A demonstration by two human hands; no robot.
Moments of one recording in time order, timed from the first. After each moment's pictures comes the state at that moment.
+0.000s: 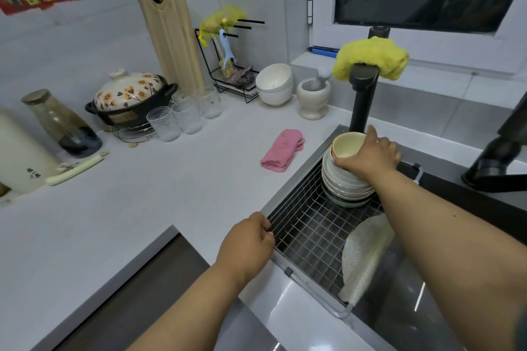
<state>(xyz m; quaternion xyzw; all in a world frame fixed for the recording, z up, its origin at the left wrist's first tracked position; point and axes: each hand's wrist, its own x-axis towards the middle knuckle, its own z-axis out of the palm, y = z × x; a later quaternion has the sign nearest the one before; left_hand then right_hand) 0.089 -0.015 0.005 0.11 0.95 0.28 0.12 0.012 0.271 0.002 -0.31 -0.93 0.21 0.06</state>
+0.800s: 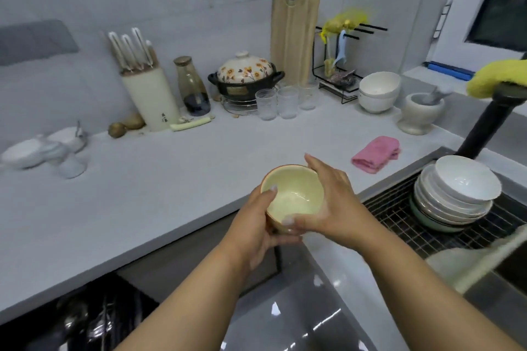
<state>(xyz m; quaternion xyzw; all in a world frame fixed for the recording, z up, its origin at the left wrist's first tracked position) 0.153 -0.136 0.062 -0.14 0.55 0.81 0.14 0.132 0.021 0.076 0.16 -0.89 0.43 -0.03</state>
